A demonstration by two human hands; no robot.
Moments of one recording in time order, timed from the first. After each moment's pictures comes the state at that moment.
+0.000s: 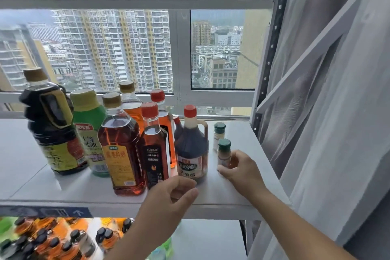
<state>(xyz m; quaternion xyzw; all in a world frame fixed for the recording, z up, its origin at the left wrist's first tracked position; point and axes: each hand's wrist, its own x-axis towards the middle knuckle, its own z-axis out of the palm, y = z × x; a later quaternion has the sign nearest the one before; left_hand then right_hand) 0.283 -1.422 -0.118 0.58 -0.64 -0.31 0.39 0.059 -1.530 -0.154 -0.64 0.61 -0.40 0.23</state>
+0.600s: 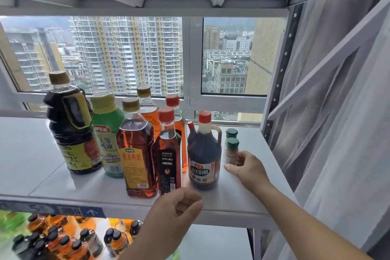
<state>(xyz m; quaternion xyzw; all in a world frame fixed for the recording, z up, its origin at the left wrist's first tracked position) 0.300 -1.410 -0.125 0.59 -0.62 -0.34 0.38 0.068 -1.563 -0.151 -0.63 0.65 -0.36 0.24</state>
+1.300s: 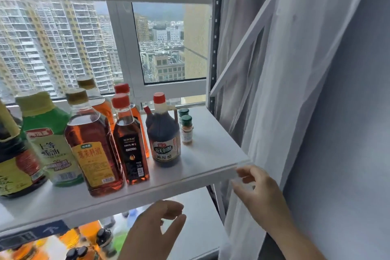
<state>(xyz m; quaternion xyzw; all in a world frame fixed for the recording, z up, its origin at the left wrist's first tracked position) 0.311 -1.364 -0.165 0.52 -0.73 -0.30 0.32 0.053 -1.335 -0.145 -0.53 0.71 -0.44 0.16</state>
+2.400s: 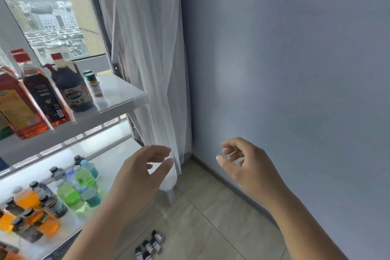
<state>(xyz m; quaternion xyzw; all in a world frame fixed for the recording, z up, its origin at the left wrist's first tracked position) 0.293 -1.069 -0.115 0.34 -0.83 -0.36 0.27 0.100 -0.898 -0.122 -0.40 0.81 -0.43 0.07</state>
